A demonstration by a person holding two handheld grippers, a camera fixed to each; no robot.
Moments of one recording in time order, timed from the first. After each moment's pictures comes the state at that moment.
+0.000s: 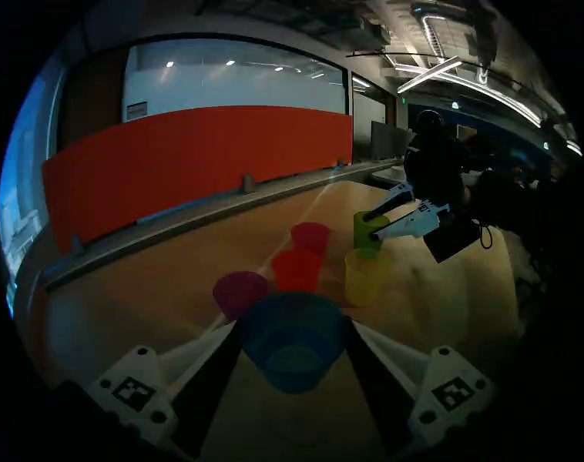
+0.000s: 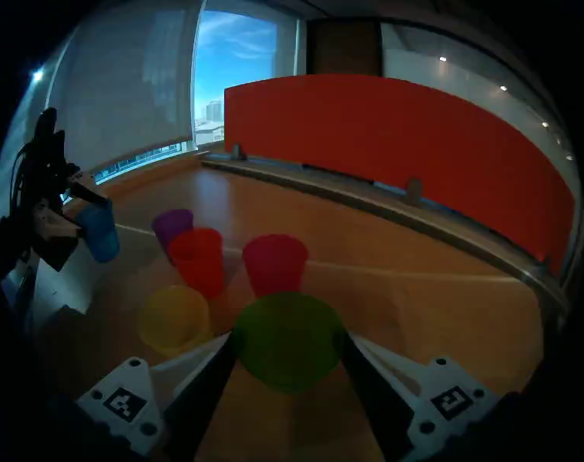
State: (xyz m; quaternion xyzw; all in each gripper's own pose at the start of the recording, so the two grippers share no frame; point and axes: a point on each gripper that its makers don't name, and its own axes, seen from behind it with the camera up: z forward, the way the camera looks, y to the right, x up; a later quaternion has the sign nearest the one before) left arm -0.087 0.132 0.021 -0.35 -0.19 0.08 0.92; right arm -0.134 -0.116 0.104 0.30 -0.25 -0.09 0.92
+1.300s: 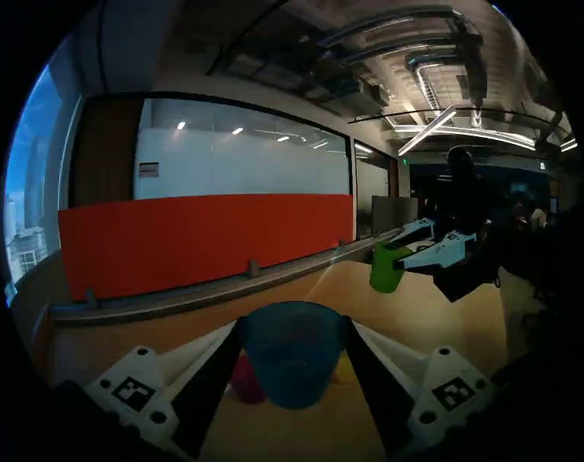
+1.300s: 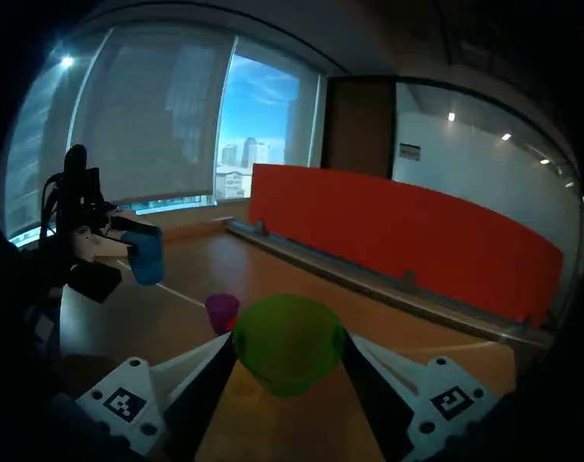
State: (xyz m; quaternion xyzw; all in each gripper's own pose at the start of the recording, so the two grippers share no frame) left arm 0.034 0.141 0.007 -0.34 -0.04 0.02 0.94; right arm 0.017 -0.136 0.046 0.33 -0.12 -0.09 0.93
